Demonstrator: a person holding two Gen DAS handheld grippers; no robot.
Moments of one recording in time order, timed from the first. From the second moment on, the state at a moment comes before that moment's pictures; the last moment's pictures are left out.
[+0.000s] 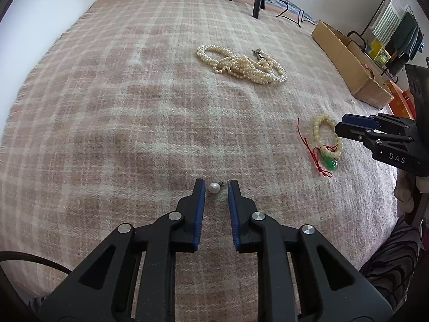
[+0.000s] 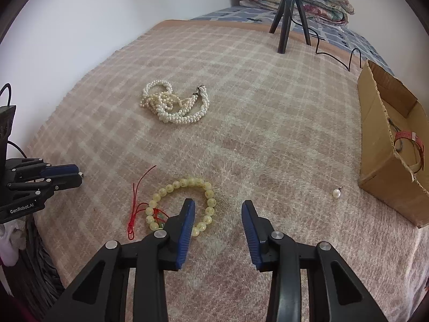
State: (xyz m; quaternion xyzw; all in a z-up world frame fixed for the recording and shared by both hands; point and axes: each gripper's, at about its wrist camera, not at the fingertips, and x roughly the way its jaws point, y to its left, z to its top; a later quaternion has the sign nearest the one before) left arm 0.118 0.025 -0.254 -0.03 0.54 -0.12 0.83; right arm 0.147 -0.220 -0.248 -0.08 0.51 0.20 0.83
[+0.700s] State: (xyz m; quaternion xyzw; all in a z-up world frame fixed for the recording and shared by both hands) left arm 0.118 0.020 -0.258 -0.02 0.53 -0.12 0.84; right arm 0.150 -0.208 -0.258 -0.09 0.52 0.20 0.83
